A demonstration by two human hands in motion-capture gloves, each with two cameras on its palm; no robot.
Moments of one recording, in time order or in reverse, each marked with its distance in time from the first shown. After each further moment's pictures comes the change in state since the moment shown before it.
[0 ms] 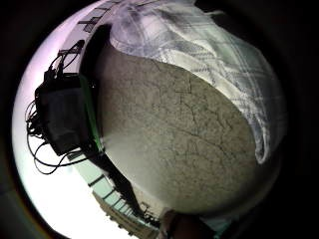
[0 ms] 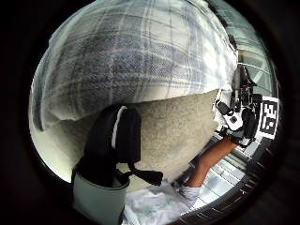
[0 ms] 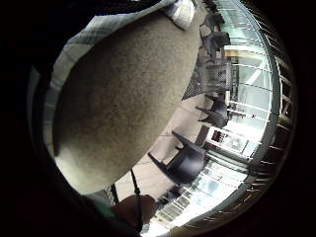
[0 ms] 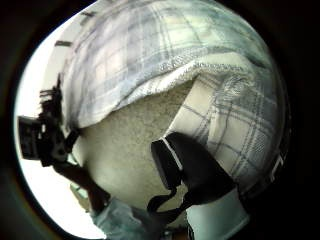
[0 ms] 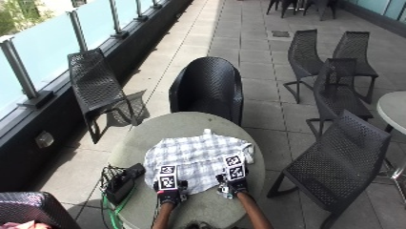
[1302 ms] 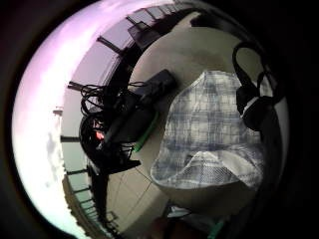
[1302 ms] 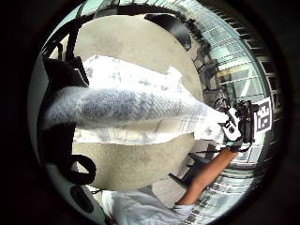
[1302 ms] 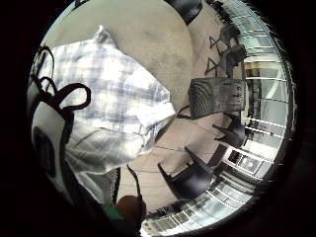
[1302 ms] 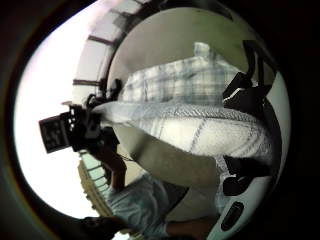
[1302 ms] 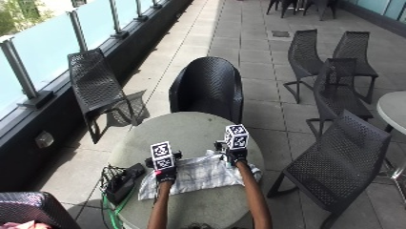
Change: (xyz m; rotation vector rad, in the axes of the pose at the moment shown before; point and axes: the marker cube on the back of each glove) left arm -0.027 -0.086 -0.092 0.434 0.037 -0.244; right arm 0.016 -0.031 -0.150 0.271 -0.078 0.012
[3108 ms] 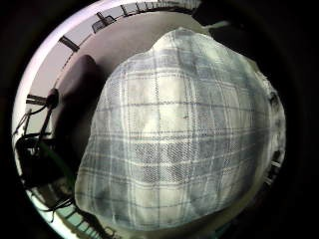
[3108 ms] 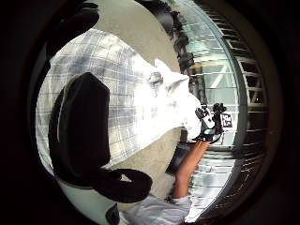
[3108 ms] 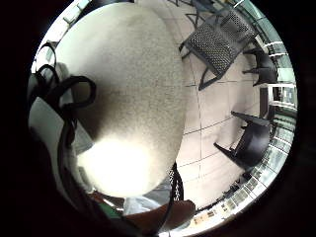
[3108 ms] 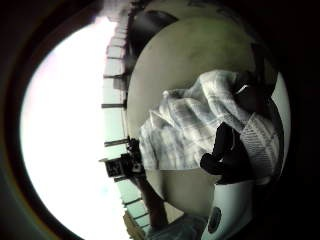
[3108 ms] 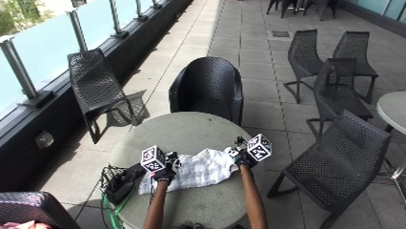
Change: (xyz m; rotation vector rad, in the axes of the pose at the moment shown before) left arm 0.001 -0.003 0.024 -0.108 0.429 0.165; right arm 0.054 -0.005 0.028 0.228 -0.625 0.460
